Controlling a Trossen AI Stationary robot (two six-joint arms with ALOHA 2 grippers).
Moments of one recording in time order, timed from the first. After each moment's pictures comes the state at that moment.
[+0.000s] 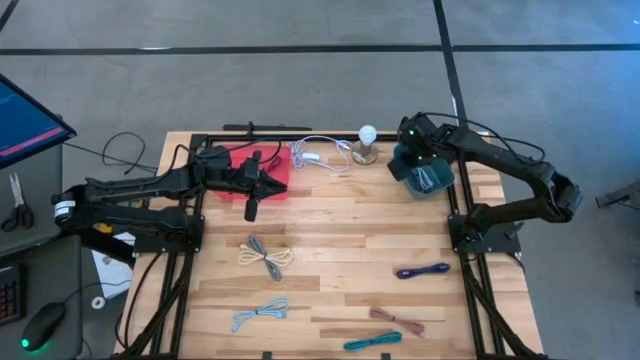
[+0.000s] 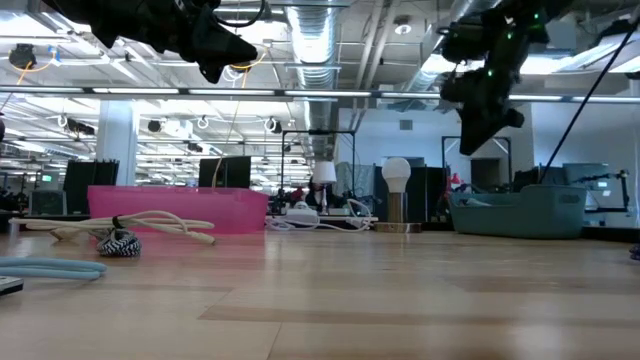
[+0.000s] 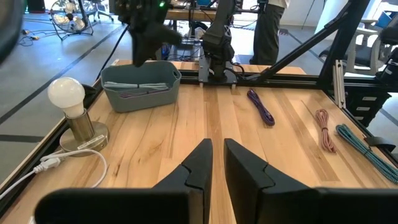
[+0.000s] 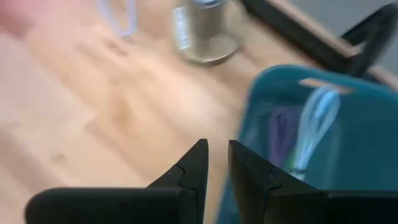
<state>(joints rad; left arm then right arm) 0.29 0.79 0.61 0.08 0.31 0.10 -0.67 1.23 0.97 -0.82 0.07 0.20</state>
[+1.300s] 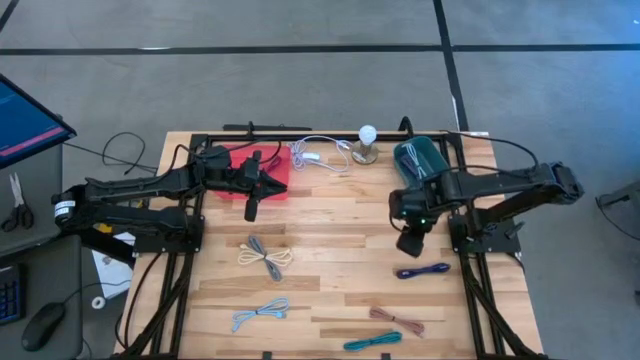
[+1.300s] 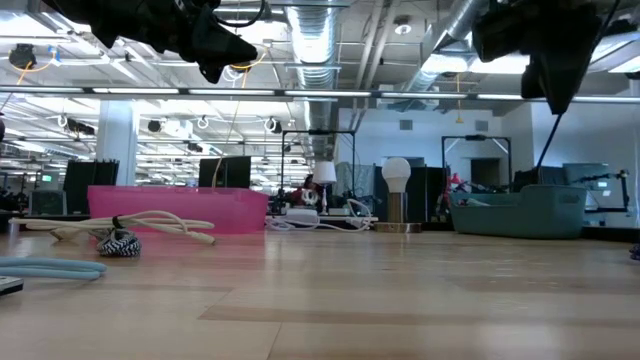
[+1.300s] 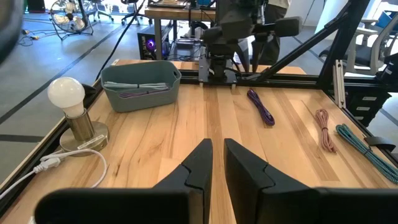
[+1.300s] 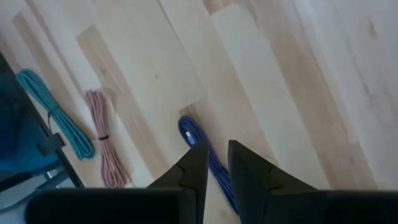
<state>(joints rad) 0.29 0.79 0.61 0.08 0.31 0.10 0.08 1.23 1.04 -1.15 -0.18 0.58</state>
